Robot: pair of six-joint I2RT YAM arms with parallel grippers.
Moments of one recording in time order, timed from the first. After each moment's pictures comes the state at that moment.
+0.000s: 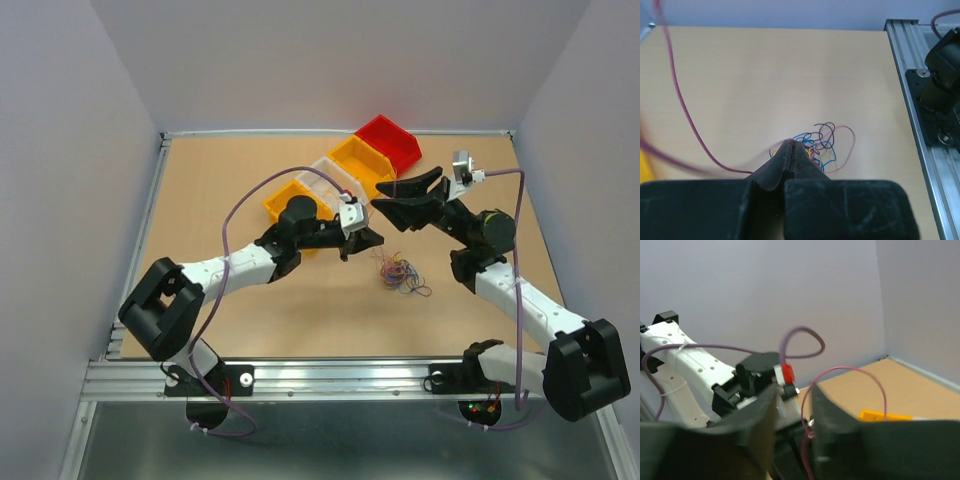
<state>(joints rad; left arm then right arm) -0.78 1.57 0.88 0.60 0.72 0.10 0.36 1.13 0.68 1.12 -0.70 0.69</state>
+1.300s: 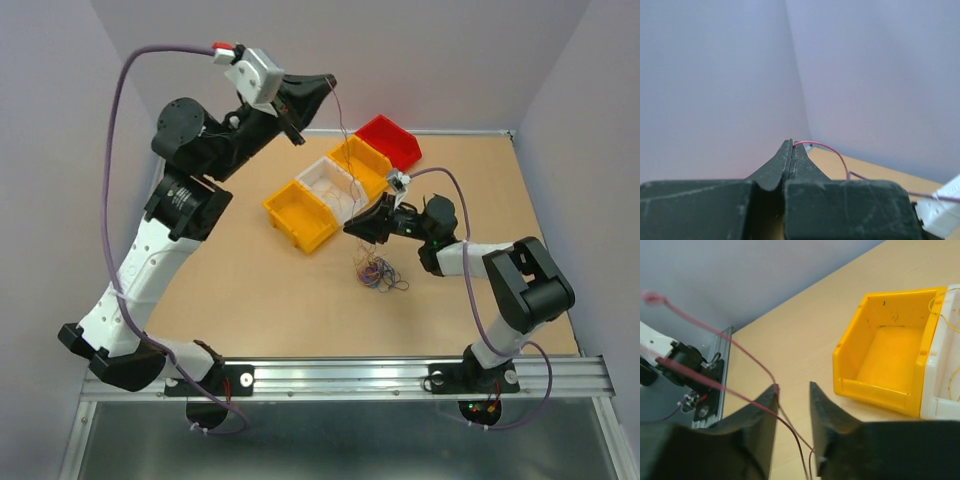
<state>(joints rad) -0.67 1.33 1.77 -0.04 0.35 0.03 0.39 1.64 0.67 1.13 -0.89 0.57</state>
